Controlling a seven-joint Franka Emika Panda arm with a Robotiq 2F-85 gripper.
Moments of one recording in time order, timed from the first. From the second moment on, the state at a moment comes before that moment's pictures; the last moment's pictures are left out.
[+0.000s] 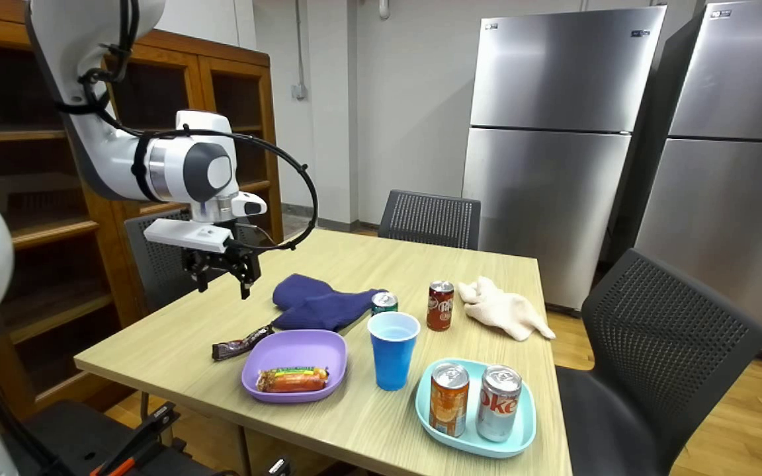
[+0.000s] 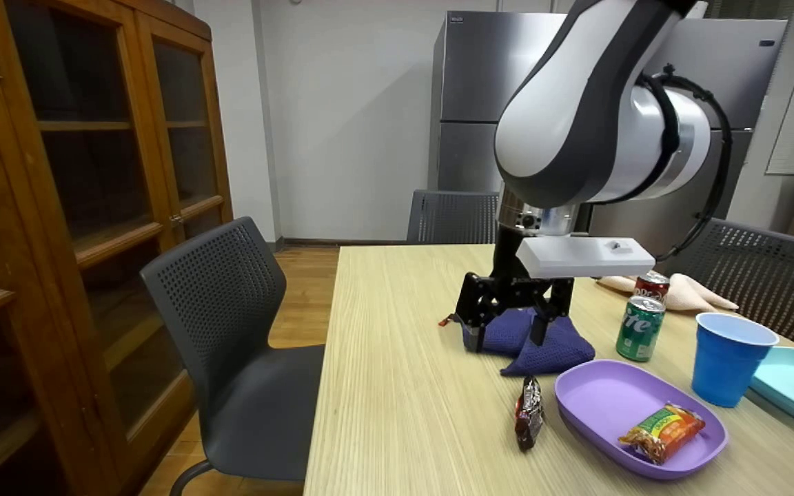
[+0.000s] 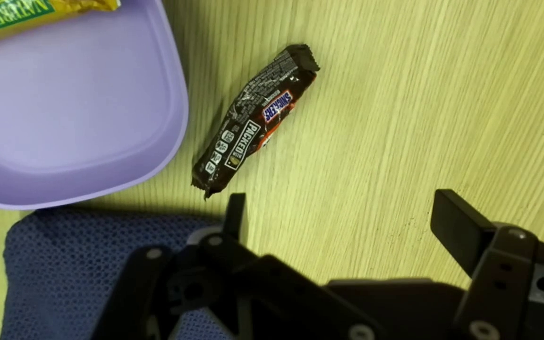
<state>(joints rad) 0.20 0.24 0.19 -2.49 -0.01 2.77 0.11</state>
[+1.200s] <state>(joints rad) 0.21 0.39 0.16 -2.45 0.15 2.78 0.29</state>
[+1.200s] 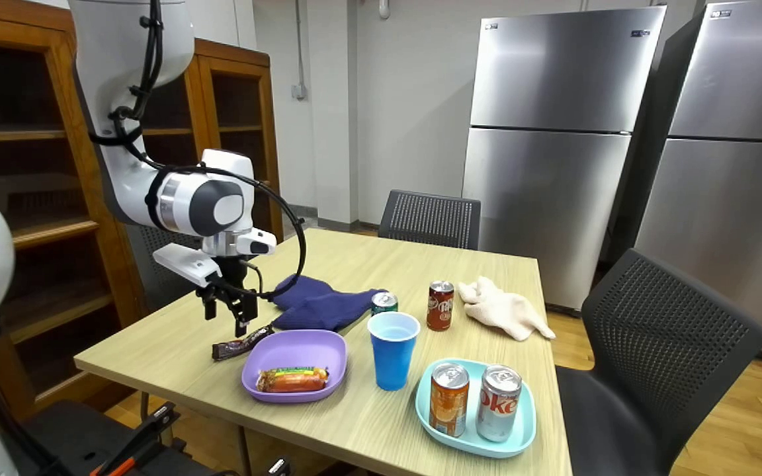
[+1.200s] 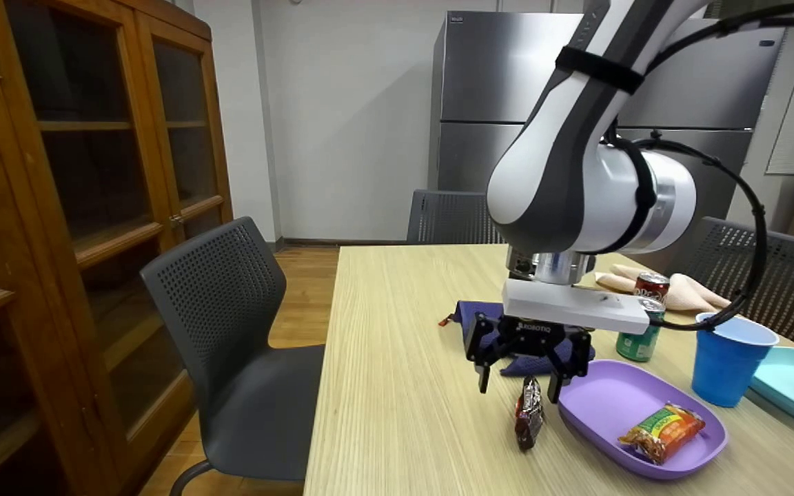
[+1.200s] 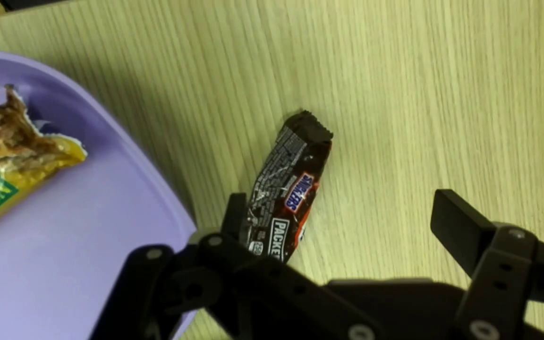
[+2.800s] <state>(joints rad) 0.21 0.46 0.16 -2.45 0.25 2.79 0.34</state>
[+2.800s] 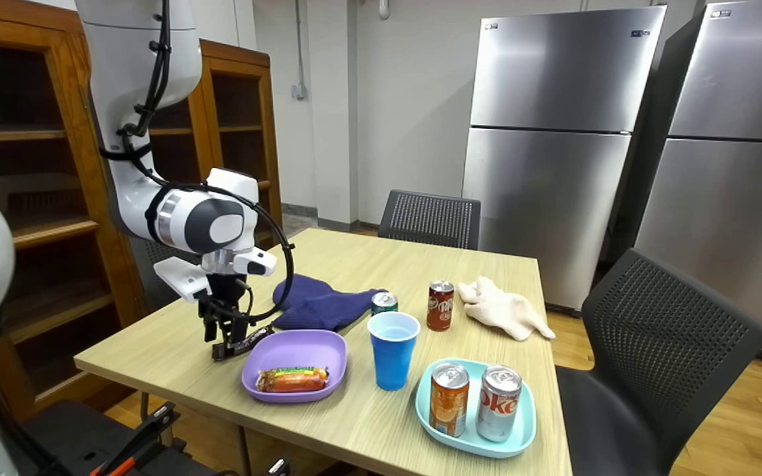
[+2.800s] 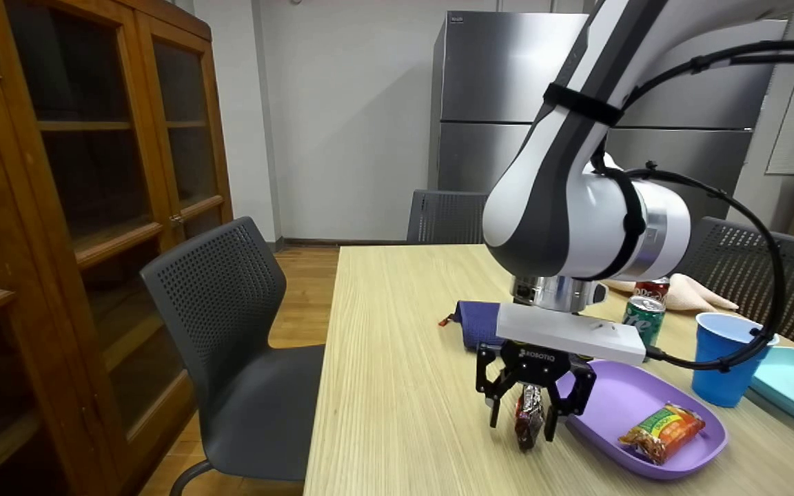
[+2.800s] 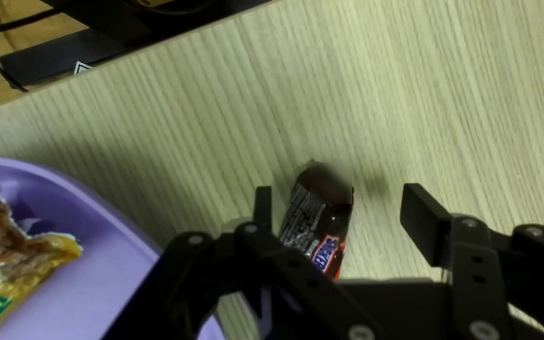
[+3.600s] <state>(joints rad) 0.21 0.46 0.16 -2.45 0.25 2.79 0.34</state>
